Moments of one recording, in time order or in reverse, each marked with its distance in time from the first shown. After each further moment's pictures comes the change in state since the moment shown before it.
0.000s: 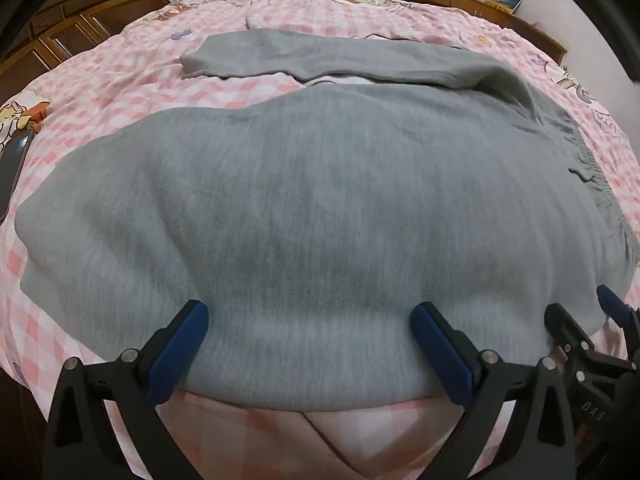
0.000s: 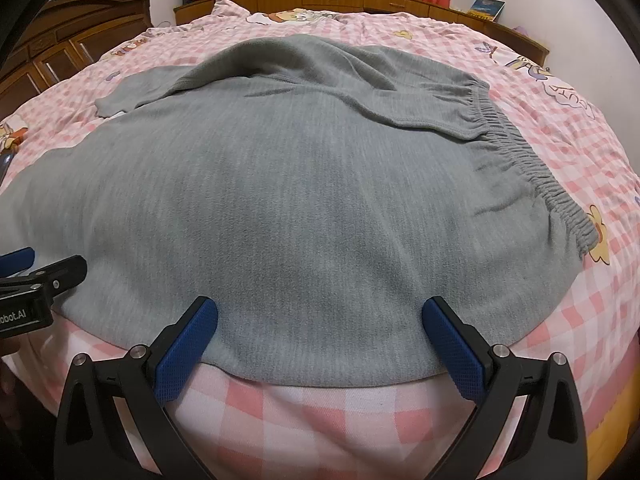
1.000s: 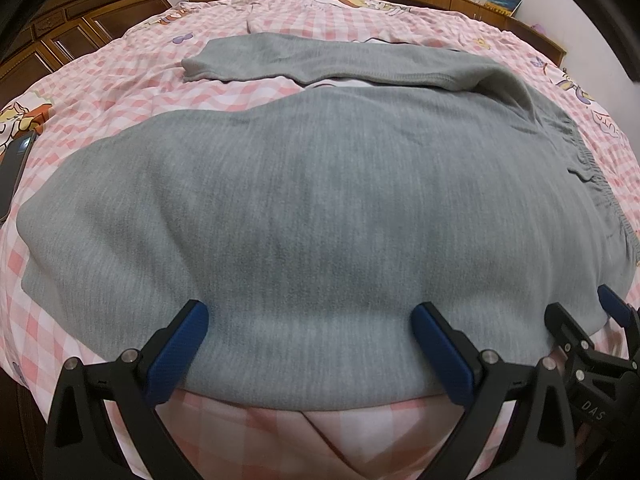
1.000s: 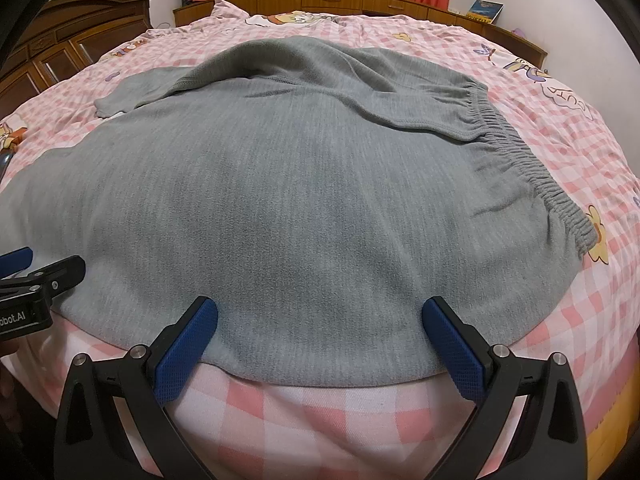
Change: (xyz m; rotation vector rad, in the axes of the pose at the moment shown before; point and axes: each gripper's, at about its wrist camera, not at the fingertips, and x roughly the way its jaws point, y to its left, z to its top) left arm 0.000 0.001 0.000 0.002 -0.015 0.002; right arm 0.000 -0.001 -0.001 -0.003 -0.005 -0.002
